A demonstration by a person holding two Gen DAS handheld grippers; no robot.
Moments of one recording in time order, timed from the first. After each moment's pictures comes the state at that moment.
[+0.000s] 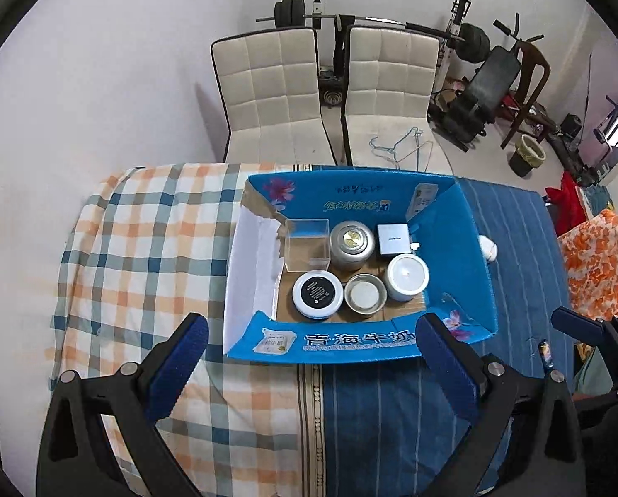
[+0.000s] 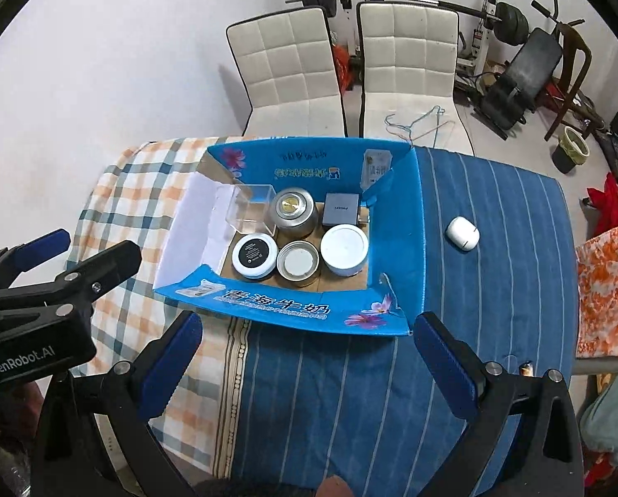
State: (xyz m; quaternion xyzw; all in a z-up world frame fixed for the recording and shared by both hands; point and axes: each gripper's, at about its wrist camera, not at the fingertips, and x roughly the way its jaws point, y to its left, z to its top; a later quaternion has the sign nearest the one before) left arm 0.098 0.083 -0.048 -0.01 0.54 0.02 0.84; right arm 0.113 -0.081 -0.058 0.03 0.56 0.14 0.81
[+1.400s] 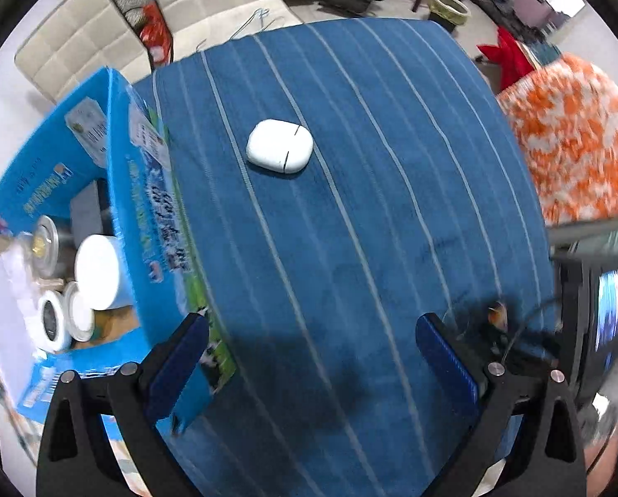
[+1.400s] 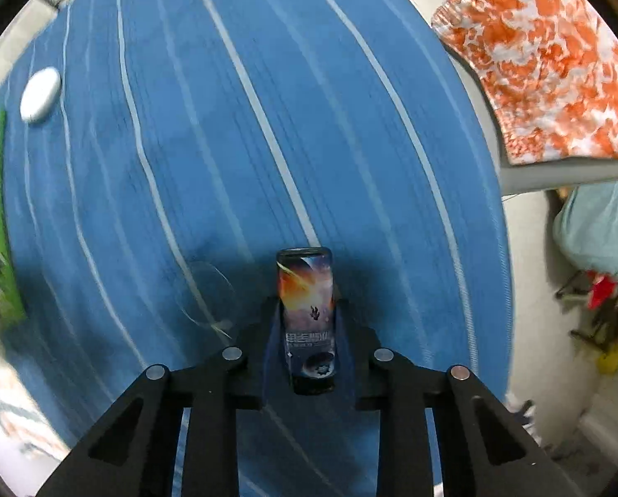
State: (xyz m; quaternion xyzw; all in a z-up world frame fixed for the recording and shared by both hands) left arm 0.206 -0.243 -0.227 0.07 0.68 -0.12 0.72; right arm 0.133 -0.450 -0.317 0.16 0.73 -0.12 0.65
